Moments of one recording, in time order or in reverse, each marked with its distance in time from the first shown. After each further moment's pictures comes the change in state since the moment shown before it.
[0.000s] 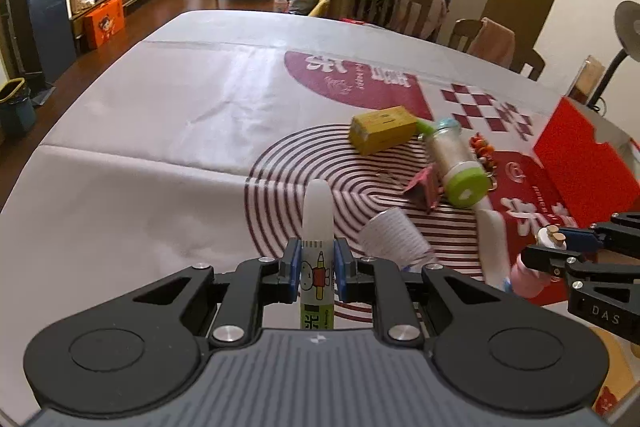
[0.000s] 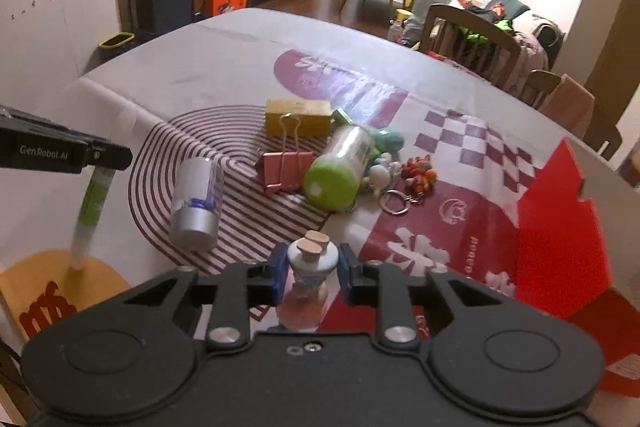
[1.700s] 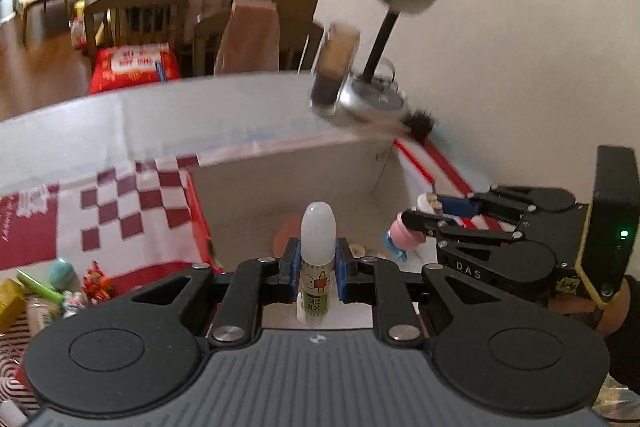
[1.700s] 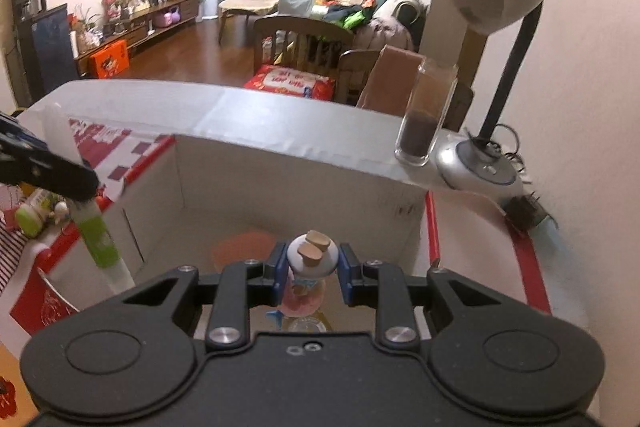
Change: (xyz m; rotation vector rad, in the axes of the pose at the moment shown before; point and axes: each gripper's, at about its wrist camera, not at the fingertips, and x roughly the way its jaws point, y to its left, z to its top) left arm 0.027 -0.370 0.115 0.320 0.110 -0.409; right arm -0.071 -0.333 -0.051 0.222 -0.058 -0.189
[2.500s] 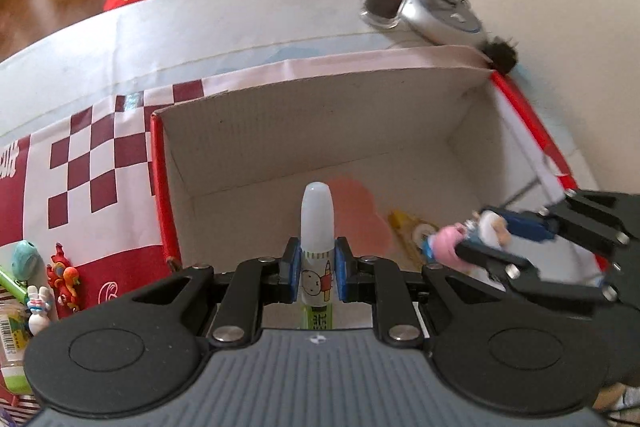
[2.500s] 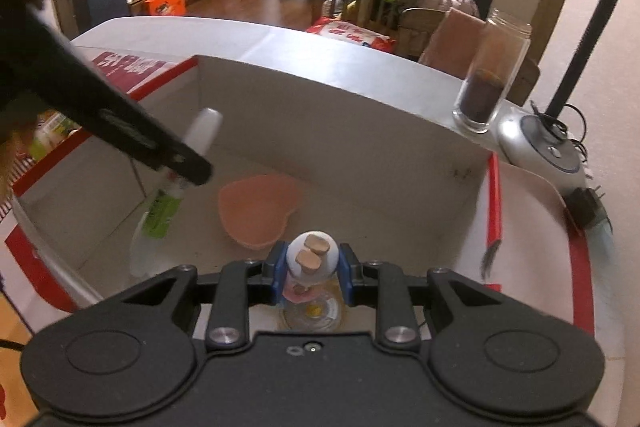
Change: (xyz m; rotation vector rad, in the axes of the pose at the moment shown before) left arm 0.135 0.015 0.020 -0.053 0.253 0.148; right arm 0.043 -0.007 -0.017 -0.127 0.124 0.160
